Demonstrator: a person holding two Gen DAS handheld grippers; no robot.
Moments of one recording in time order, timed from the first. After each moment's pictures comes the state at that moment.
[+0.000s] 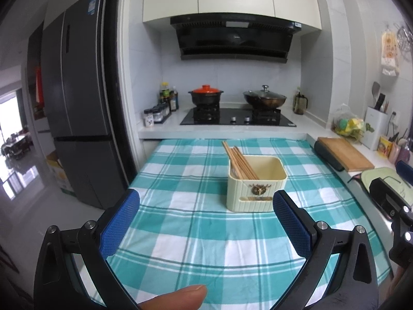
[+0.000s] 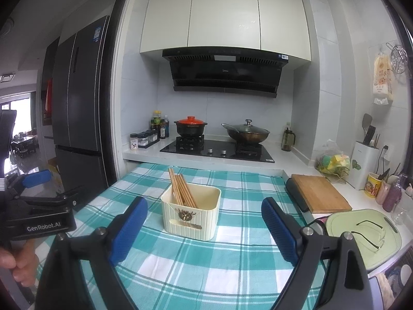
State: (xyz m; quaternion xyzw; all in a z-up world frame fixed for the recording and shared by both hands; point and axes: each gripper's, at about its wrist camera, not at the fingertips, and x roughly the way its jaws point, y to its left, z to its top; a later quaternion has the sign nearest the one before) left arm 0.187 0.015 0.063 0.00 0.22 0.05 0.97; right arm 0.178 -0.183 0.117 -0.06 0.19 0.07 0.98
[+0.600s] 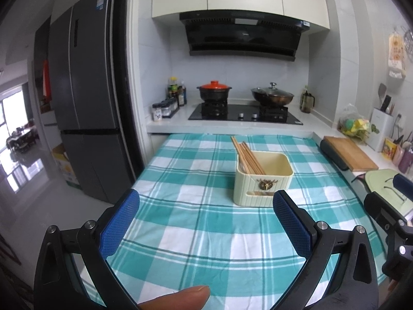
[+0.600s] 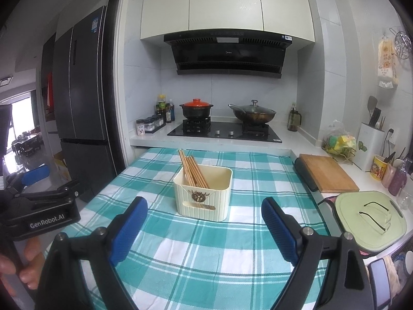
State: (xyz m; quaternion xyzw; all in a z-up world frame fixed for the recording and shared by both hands) left arm 0.175 0.022 0.063 -0.01 0.23 0.07 0.97; right arm 0.168 -0.170 0.110 -0.04 0.25 0.08 0.97
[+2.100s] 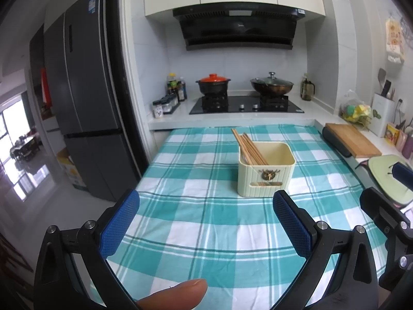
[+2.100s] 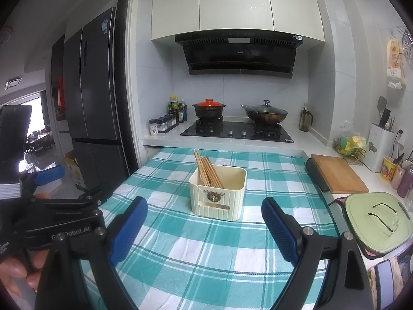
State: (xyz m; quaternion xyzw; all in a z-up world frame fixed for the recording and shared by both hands) left arm 0.171 0.016 0.070 0.02 0.26 0.07 0.96; right arm 0.163 -0.160 0.115 -0.03 0.25 0.11 0.96
